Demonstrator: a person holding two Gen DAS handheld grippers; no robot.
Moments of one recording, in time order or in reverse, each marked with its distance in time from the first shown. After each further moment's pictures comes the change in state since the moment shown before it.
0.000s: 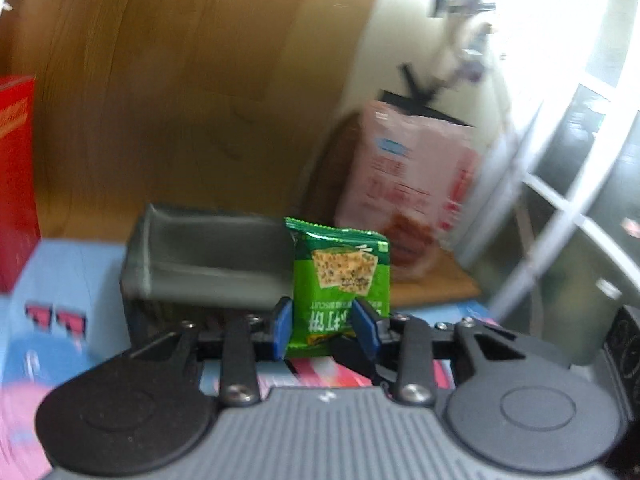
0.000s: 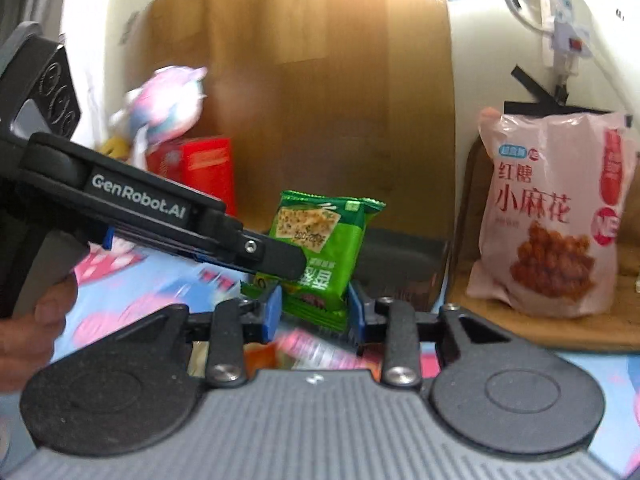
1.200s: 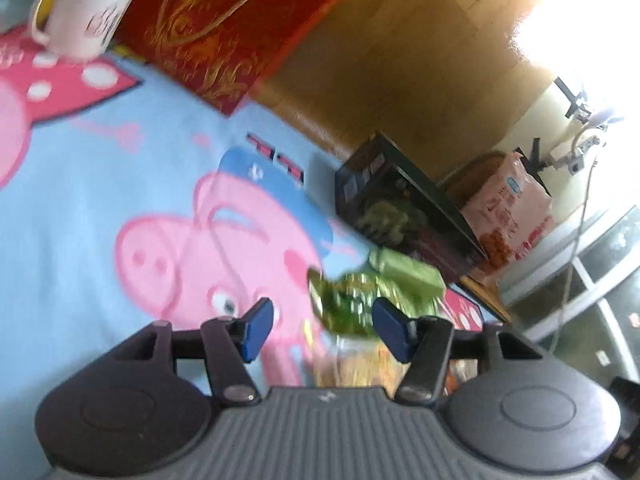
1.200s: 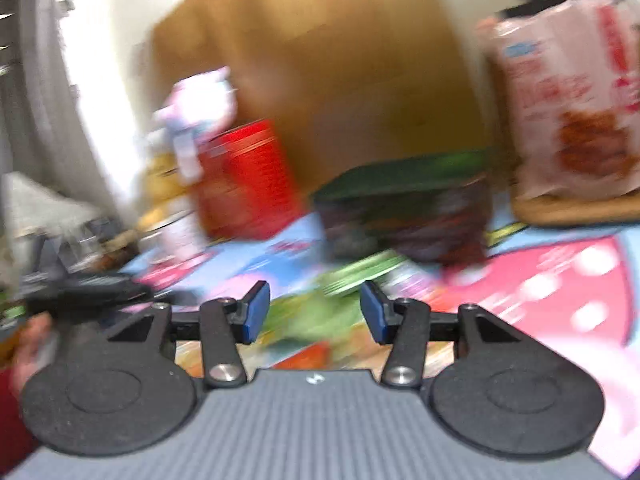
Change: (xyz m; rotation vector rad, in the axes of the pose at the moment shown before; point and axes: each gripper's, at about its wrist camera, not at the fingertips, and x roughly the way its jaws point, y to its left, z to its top) left arm -0.122 0.139 -0.166 -0.477 -0.043 0.017; right arm -0.079 0.020 -0.050 0.249 0.130 0.310
